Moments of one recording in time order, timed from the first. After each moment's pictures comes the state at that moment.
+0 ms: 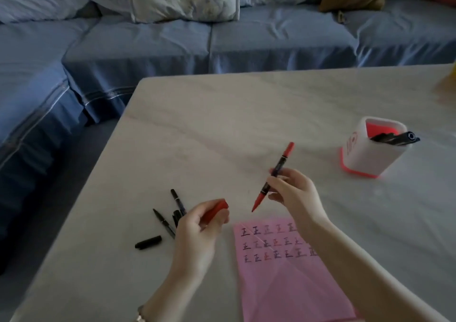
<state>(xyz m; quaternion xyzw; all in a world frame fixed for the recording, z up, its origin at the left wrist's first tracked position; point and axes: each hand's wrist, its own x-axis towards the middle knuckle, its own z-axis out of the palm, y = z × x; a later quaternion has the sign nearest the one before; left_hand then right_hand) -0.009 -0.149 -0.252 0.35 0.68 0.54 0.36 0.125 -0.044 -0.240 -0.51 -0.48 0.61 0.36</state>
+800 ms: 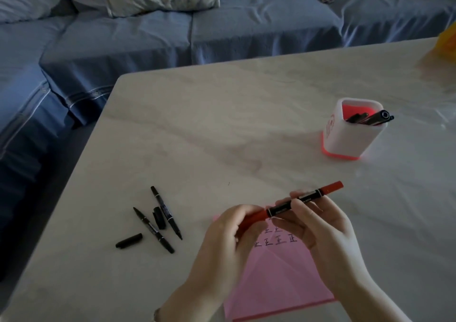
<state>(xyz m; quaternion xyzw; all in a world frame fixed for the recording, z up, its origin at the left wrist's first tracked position) 0.055 -0.152 -0.226 0.55 0.64 0.41 0.37 0.195 -0.105 -0.230 -0.39 -0.34 0.71 0.48</state>
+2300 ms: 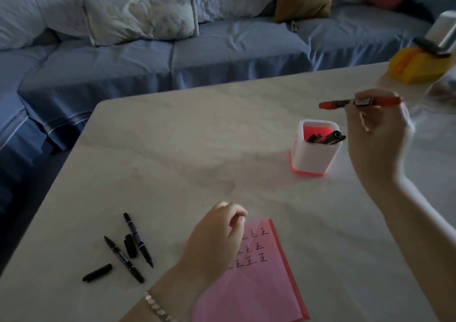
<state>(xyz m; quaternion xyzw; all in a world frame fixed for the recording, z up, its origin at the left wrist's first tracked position) 0.073 -0.100 -0.239 0.67 0.66 0.27 0.21 0.283 0.040 -0.177 -0.50 -0.60 0.10 0.62</state>
